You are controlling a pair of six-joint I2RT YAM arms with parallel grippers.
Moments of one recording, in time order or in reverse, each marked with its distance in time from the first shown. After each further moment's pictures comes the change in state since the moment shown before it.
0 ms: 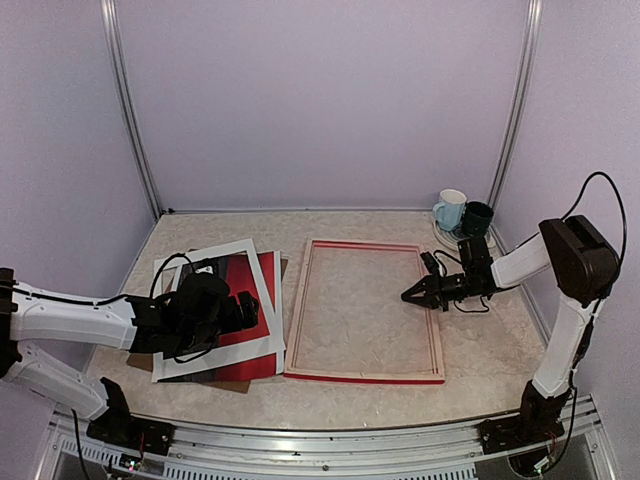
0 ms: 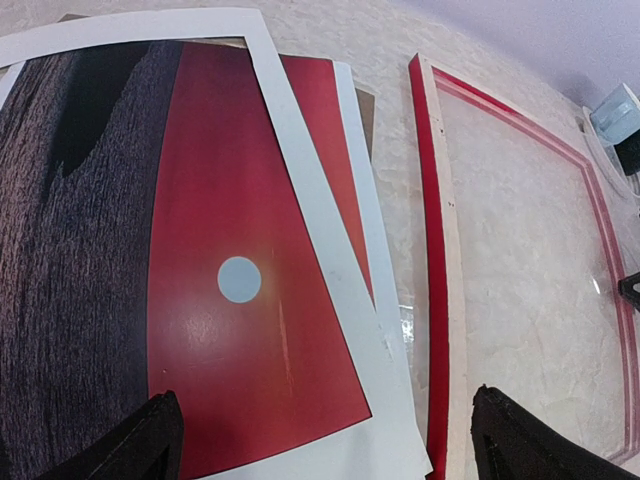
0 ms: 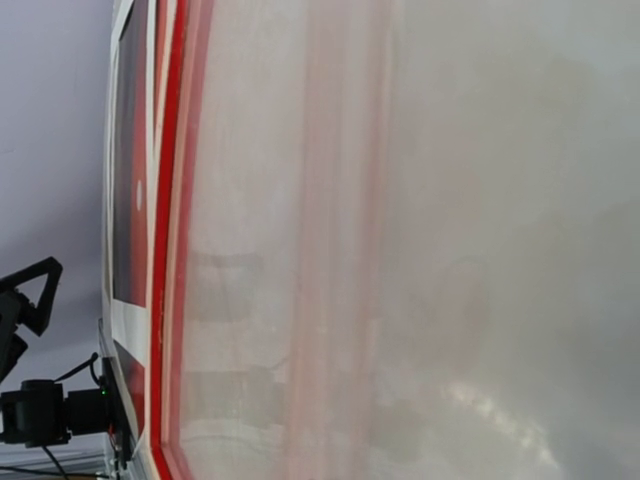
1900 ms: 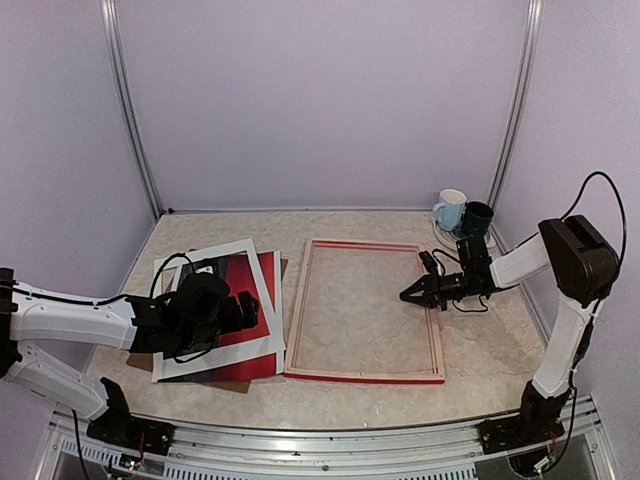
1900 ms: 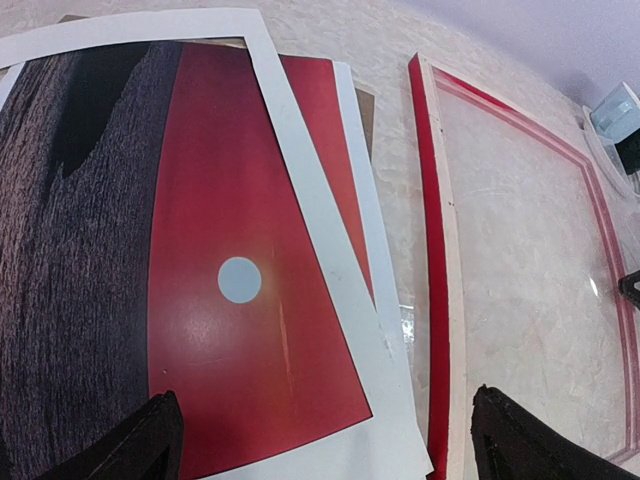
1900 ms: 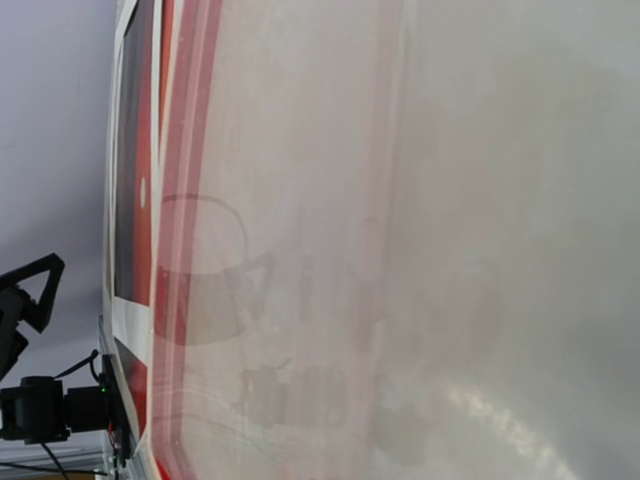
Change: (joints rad) left arm 0.000 0.000 0.000 0.000 0.001 0.004; right arm 0.009 0.000 0.004 0.005 0.000 0.001
